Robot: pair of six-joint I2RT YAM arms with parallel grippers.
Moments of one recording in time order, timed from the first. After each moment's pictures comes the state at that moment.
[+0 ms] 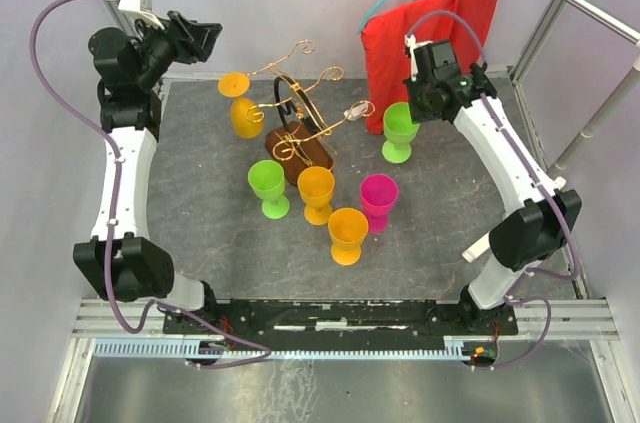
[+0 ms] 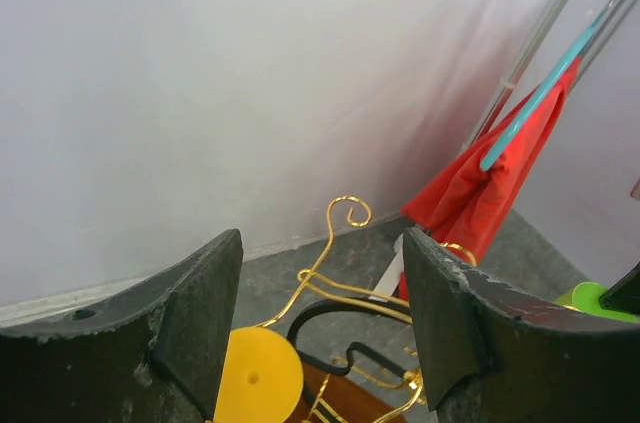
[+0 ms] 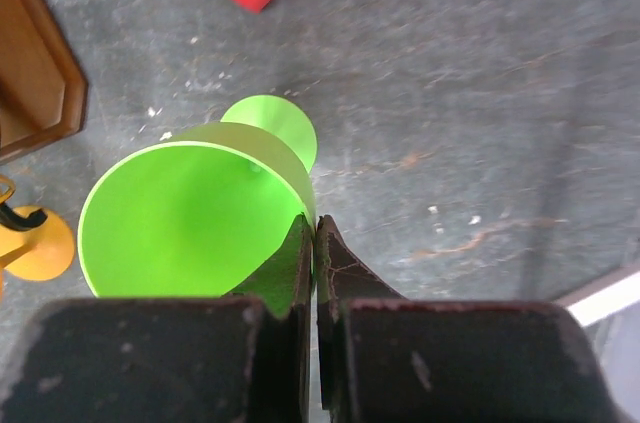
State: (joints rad) left arm 0.11 1.45 1.56 0.08 0.59 -0.29; right arm 0.34 1.70 1.76 -0.94 0.16 0.09
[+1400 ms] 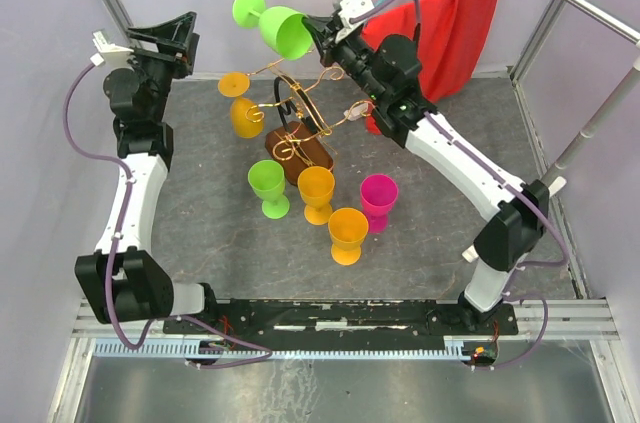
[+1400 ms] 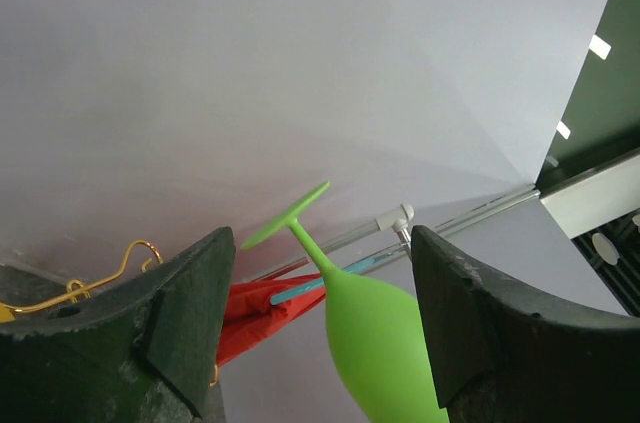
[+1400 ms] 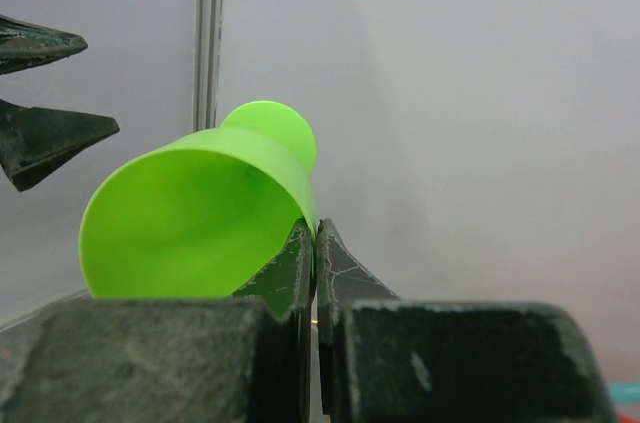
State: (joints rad) left arm 0.10 1.35 1.24 0.44 0.24 -1.32; right arm 0.66 1.74 1.76 0.35 -0.11 -0.17
